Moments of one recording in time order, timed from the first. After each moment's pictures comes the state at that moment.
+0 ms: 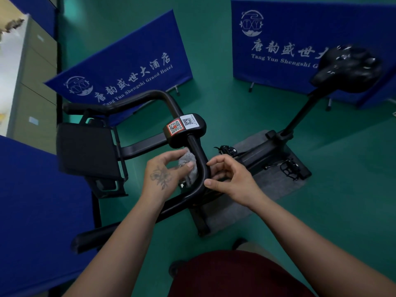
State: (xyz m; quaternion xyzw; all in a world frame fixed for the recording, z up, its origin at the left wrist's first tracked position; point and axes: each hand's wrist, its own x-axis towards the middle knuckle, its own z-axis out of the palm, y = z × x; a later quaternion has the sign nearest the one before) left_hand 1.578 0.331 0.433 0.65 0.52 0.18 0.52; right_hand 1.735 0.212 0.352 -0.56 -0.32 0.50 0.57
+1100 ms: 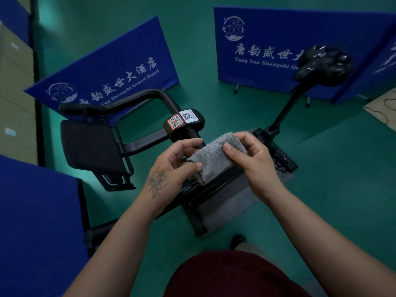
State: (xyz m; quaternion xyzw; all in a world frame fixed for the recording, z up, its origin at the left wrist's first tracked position) left_hand 1.552 0.310 0.472 0.67 0.34 0.14 0.65; right_hand 1.722 0.190 0.416 -0.55 -0.25 0.36 0.71
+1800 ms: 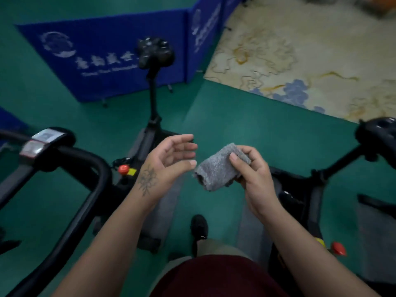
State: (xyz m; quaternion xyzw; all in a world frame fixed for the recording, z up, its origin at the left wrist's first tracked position) left_hand 1.605 0.182 0.451 0.67 0.04 -0.06 0.74; right_hand 1.612 -0.039 0.423 -0.64 0.07 0.05 0.77
